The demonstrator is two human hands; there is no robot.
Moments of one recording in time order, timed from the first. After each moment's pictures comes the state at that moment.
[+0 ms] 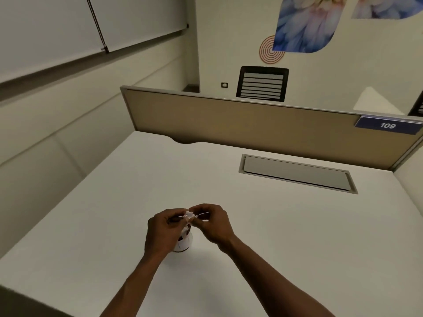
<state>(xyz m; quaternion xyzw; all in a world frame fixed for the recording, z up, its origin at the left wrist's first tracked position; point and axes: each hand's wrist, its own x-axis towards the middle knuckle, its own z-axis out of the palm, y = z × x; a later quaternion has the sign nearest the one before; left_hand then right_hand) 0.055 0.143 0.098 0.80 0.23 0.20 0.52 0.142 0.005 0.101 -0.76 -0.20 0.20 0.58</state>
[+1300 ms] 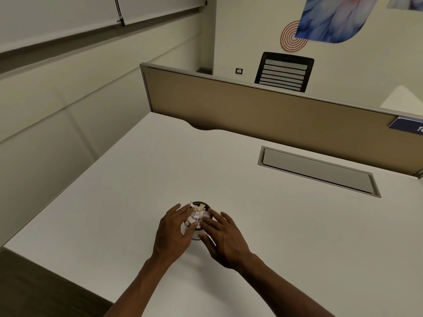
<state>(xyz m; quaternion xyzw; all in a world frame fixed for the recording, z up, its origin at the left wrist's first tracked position) -0.017 0.246 0.038 0.91 0.20 0.20 0.30 0.088 0.084 0.025 -0.81 -0.55 -0.08 0.20</state>
